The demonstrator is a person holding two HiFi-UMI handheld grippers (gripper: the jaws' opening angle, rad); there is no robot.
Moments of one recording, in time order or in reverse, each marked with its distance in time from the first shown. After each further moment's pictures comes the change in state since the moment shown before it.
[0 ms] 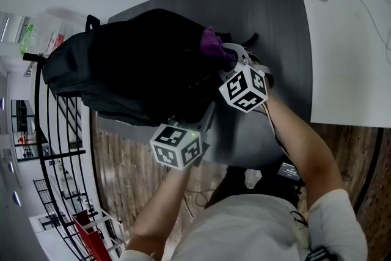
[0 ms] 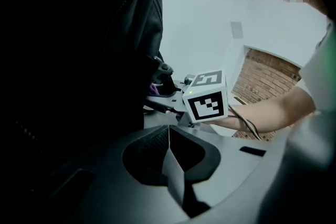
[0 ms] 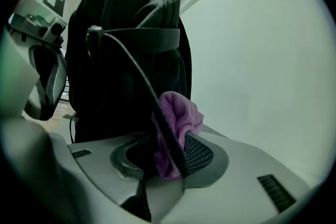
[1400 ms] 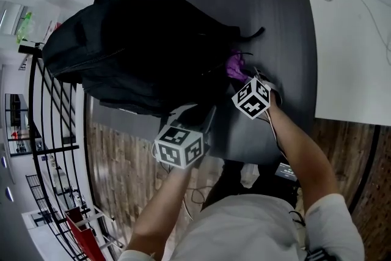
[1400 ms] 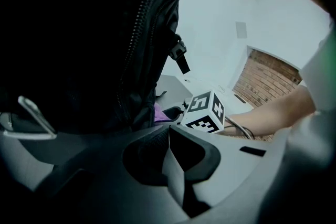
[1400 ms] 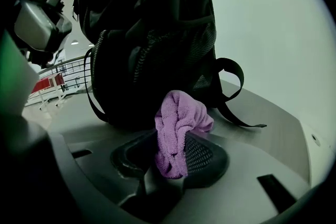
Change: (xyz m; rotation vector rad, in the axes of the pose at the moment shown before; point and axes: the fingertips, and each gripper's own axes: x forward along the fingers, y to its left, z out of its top) left arm -0.016 0.019 -0.054 -0.063 0.041 -0.002; right arm 0.003 0.079 -0.128 0.100 0.359 0.102
